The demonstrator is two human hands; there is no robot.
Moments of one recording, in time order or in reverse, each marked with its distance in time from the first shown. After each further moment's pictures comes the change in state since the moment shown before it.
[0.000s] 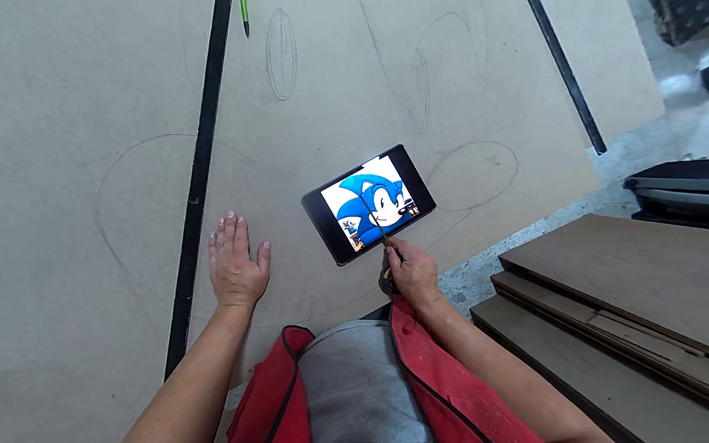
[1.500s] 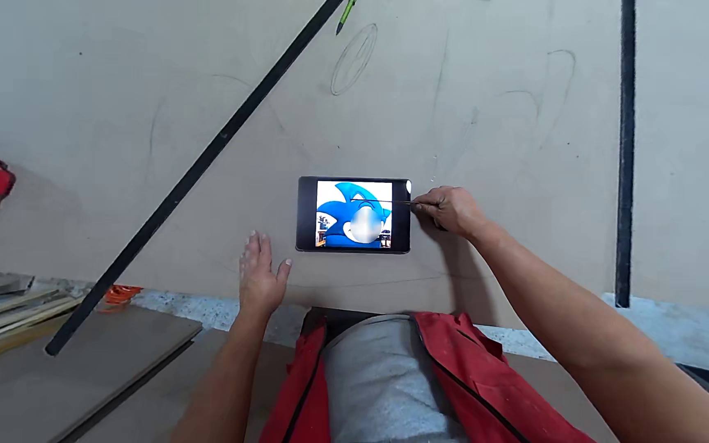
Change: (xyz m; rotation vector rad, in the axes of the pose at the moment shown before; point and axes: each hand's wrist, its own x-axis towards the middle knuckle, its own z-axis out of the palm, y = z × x) left_hand -0.105 0.197 0.022 -0.152 -0.069 -0.682; right_hand 0.302 0.102 -0.091 -0.016 -0.700 -0.824
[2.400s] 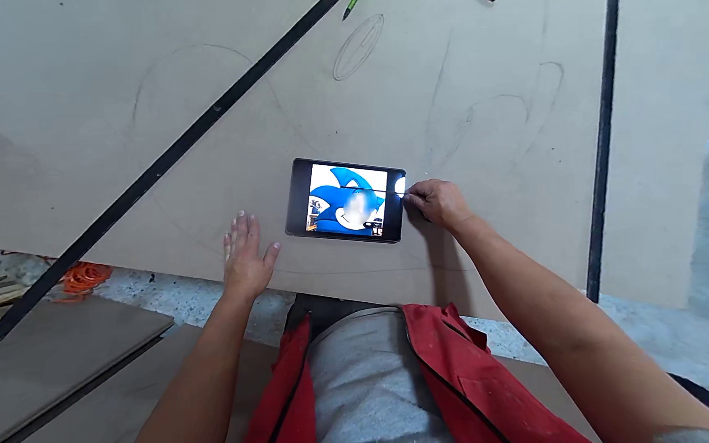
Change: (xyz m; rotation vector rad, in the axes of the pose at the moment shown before) left_hand 0.002 -0.007 0.009 -0.018 0.025 0.058; right_hand 0.002 -0.006 0.015 -0.097 0.095 -0.050
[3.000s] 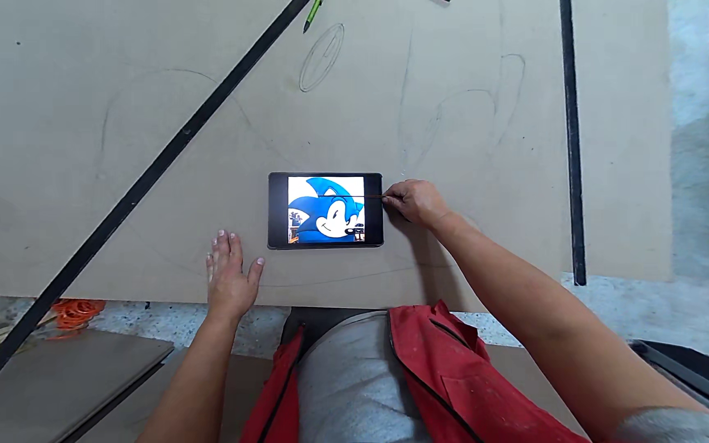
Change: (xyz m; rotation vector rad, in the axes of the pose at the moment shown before) left_hand 0.000 -0.002 -0.001 0.042 -0.006 0.012; right_hand 0.001 0.000 0.000 0.010 -0.017 0.005
